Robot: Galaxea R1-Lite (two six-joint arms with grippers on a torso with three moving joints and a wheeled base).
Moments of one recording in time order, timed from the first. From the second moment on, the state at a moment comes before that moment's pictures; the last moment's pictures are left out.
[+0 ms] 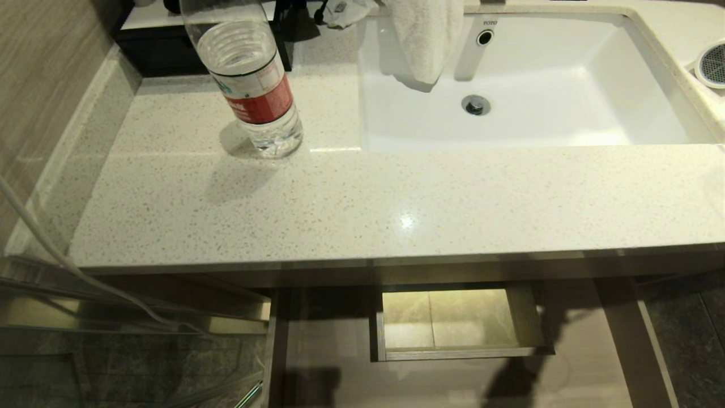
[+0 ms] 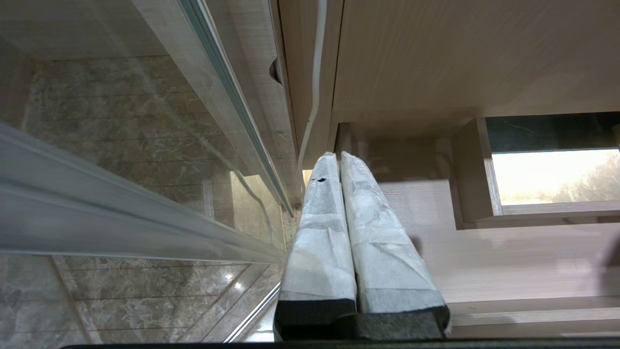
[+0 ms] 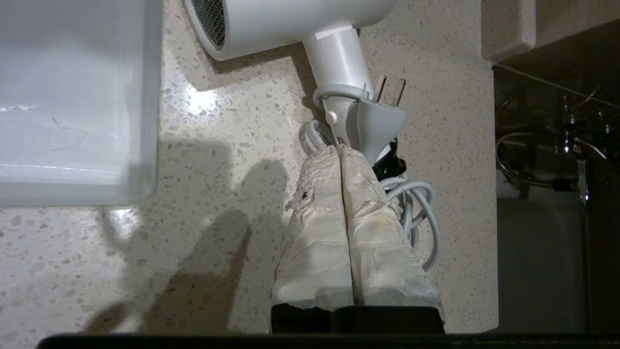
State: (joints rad) left arm 0.00 0.00 0.00 -0.01 0.00 0.00; right arm -0.63 1.41 -1.51 0.17 0.27 -0.46
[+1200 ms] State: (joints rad) left arm 0.00 0.00 0.00 -0.01 0.00 0.00; right arm -0.71 1.64 -1.64 0.11 0.27 -0.48
